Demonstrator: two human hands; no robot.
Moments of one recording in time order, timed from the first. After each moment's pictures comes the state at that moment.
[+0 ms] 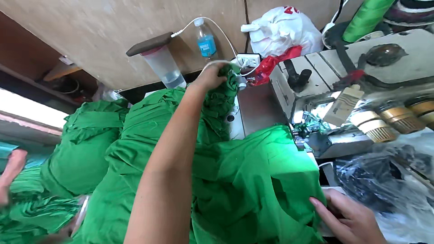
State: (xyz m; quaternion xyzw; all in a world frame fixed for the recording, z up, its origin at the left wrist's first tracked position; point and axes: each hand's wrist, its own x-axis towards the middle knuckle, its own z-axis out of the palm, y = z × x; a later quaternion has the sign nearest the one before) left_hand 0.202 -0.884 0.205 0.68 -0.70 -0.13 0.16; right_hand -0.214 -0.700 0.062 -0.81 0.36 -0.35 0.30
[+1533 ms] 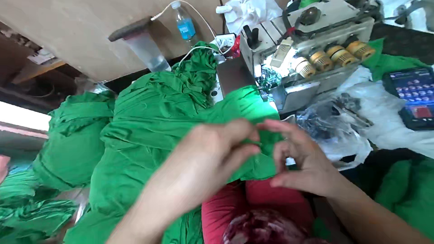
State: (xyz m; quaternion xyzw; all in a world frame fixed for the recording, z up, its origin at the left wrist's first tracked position) left_hand 0.031 -0.594 0.269 0.53 -0.81 -0.12 0.24; right_hand -0.187 -0.665 0.140 -0.74 0.12 -0.41 0.53
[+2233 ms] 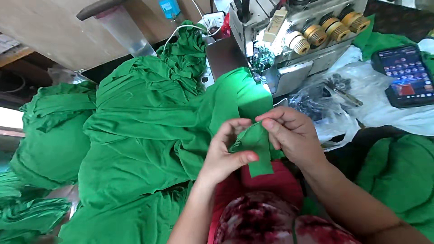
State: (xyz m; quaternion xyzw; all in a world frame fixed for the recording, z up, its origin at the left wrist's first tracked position) left_hand 0.006 -0.586 0.141 0.45 -0.54 -0.43 0.56; right_hand -0.169 -0.660 0.138 -0.61 0.19 -0.50 0.58
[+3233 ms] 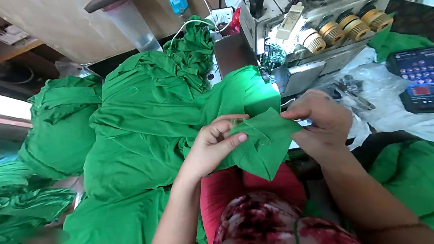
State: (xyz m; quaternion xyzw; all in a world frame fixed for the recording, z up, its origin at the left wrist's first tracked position) left_hand 0.039 -0.585 0.170 0.48 -0.58 -0.44 0.49; right_hand -0.180 -0.692 0.145 -0.79 0.18 -0.56 0.17
